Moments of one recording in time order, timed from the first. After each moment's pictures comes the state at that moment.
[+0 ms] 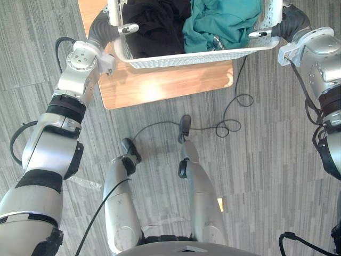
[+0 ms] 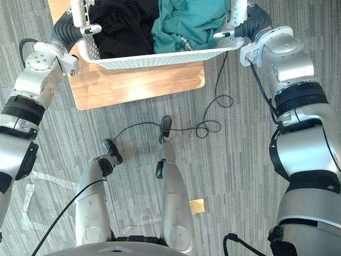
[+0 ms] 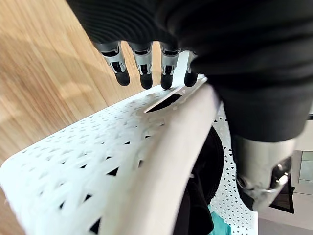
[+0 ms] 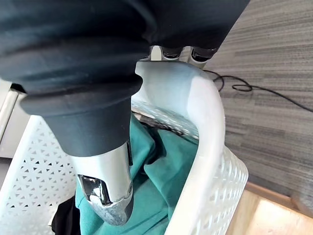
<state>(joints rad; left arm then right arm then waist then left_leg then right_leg) -1.24 0.50 -0.34 0.85 -0.44 0.00 -0.07 -1.35 -0.90 0.59 0.87 0.60 0.14 0.17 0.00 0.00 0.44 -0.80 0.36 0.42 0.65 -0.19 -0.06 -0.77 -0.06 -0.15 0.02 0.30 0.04</state>
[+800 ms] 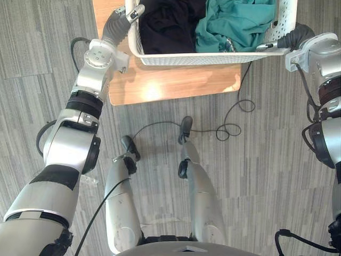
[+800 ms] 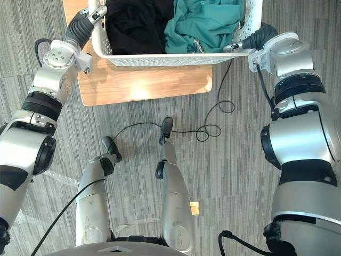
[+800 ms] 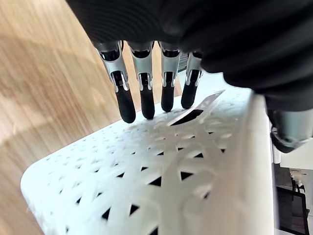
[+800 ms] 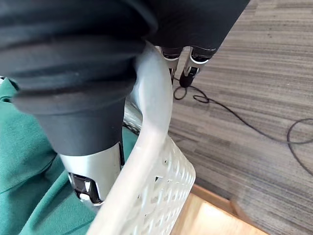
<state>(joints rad) -1.30 0.36 -0.19 0.91 -0.21 0.05 -0.03 -1.43 -0.83 0.52 1.17 0.33 0.20 0.28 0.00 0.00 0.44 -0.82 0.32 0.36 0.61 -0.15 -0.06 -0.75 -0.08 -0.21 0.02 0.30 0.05</state>
